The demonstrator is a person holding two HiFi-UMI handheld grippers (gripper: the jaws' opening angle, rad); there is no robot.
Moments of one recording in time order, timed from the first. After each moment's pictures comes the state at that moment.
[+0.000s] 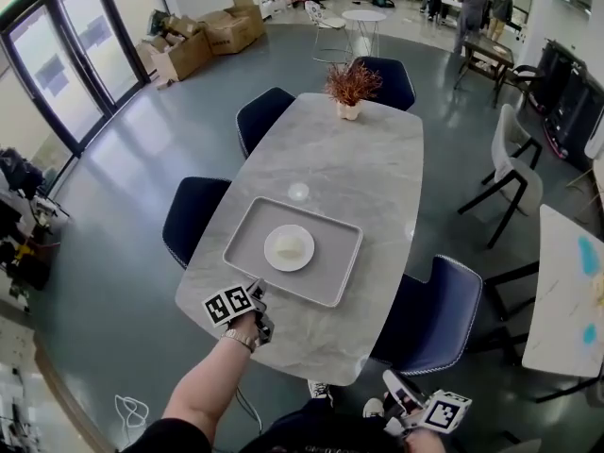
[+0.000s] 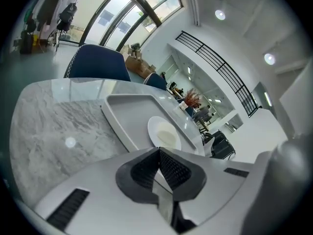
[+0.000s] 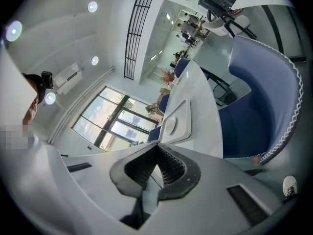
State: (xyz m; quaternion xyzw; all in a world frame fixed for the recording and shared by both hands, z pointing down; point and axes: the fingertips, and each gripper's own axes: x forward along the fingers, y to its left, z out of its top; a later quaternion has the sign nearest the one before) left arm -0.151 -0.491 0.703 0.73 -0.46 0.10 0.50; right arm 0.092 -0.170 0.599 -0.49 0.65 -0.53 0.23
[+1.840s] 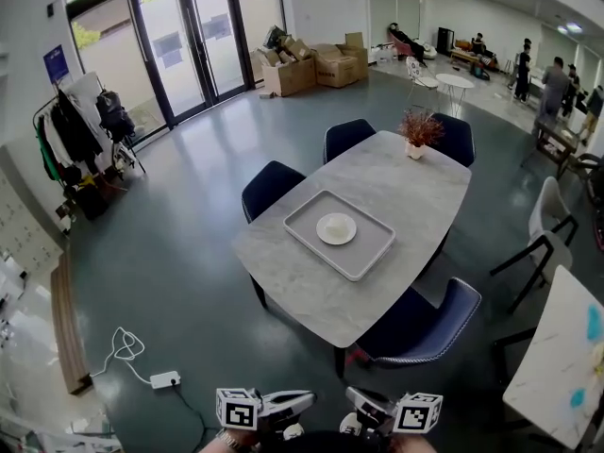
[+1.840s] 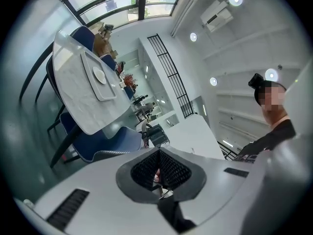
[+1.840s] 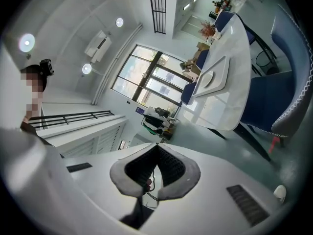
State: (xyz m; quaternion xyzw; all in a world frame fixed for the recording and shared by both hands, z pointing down) left arm -0.057 0.015 0.554 0.84 -0.19 -0.07 0.51; right arm 0.020 -0.012 0.552 -0.21 0.83 -0.52 0.07
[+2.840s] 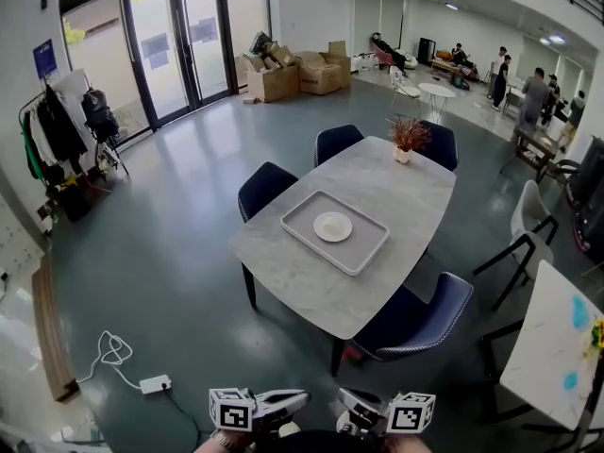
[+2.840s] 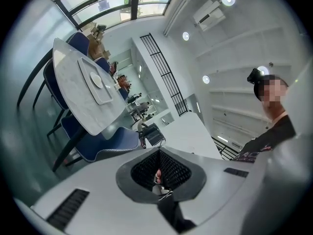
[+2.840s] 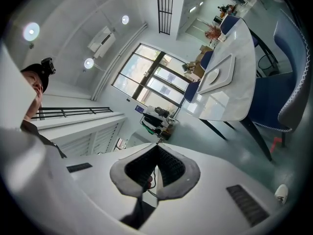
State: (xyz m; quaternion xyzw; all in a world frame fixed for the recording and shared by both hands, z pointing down) left arm -0.105 0.052 0.542 0.86 -0.16 -0.07 0.48; right arm -0.035 0.033 0.537 -0.22 0.84 -0.49 0.06
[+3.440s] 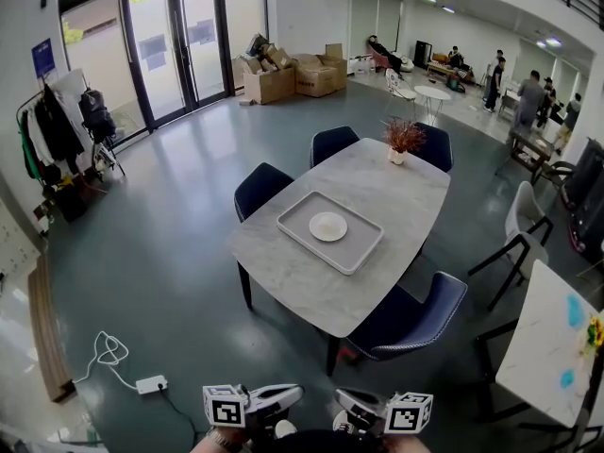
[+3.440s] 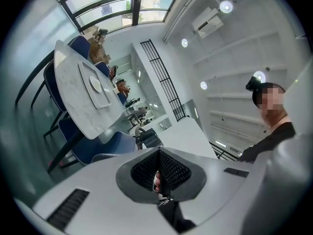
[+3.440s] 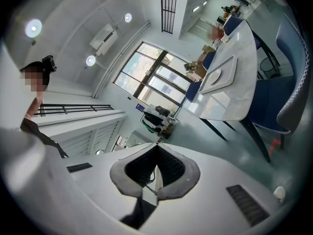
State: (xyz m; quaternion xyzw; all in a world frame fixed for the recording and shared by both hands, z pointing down) left arm -0.111 0.047 0.522 0.86 -0.17 -0.10 0.48; right arm -0.035 0.044 0.531 -0.22 0.85 -0.48 0.05
